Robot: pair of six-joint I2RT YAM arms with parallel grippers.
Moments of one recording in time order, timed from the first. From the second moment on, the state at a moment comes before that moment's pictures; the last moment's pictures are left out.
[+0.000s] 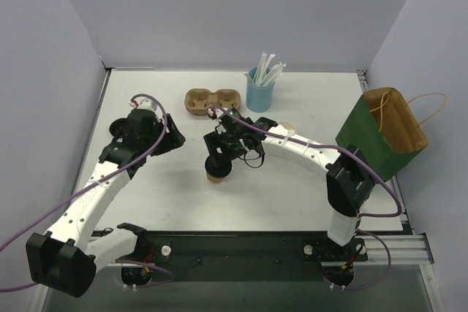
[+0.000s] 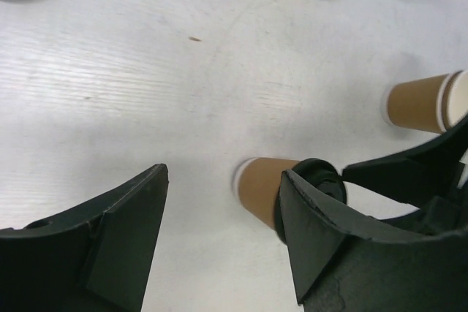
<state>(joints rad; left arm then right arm) -0.35 1.09 0.92 -0.51 -0.03 -0.63 0.86 1.78 1.38 -0.54 -0.08 0.30</state>
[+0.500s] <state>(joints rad) -0.17 0.94 0.93 -0.74 -0.13 -0.40 0.91 1.82 1.47 -0.62 -0.04 0.31</state>
